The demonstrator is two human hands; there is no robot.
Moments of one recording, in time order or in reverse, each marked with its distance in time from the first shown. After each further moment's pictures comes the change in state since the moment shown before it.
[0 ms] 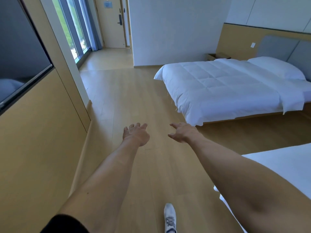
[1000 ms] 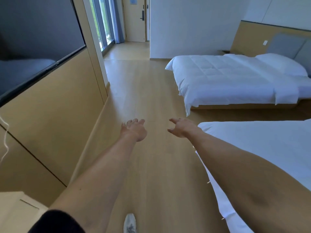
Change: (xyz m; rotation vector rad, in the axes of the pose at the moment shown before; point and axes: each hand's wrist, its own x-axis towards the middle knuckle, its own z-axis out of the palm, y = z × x) left_hand -0.433 0.132 0.116 -0.035 0.025 -0.152; right_hand -0.414 0.112 0.091 -0.077 -0.019 -0.154
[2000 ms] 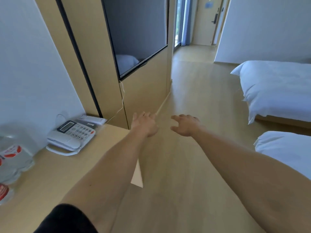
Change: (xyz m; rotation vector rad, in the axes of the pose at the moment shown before) left_hand -0.278 -0.260 0.008 0.085 0.125 -0.242; right_hand -0.184 -0.307 0.053 -0.108 0.089 -0.468
